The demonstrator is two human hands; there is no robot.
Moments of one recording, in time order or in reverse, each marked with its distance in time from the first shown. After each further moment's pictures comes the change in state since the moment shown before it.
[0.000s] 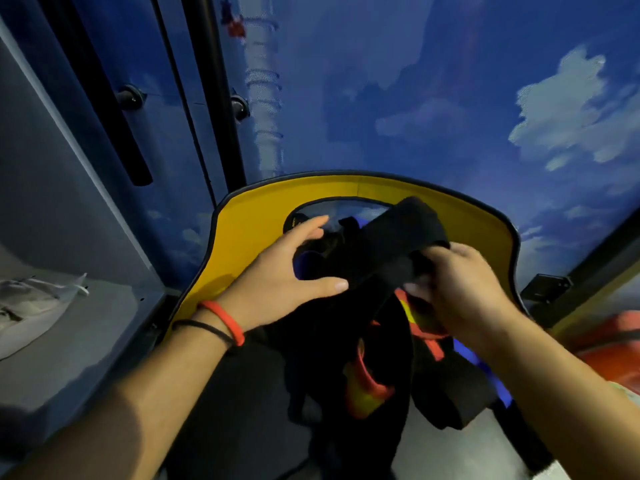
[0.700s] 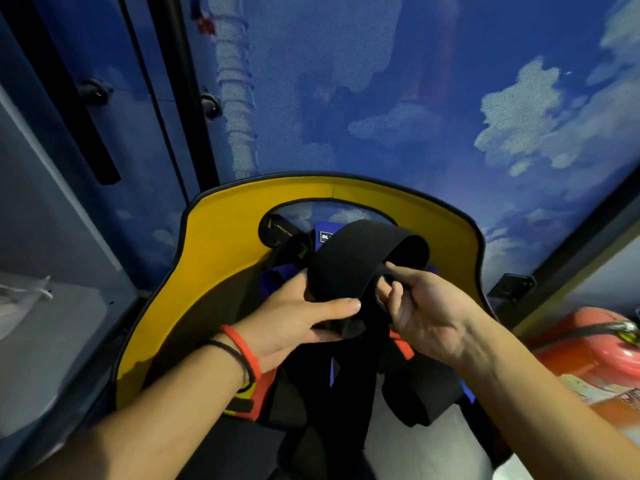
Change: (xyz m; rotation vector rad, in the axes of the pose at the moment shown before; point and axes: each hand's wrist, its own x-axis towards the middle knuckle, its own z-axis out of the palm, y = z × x) left_hand -0.006 0.019 0.070 -0.810 -0.157 -0.331; right_hand 0.015 0.016 -0.029 0.546 -0.178 0.524
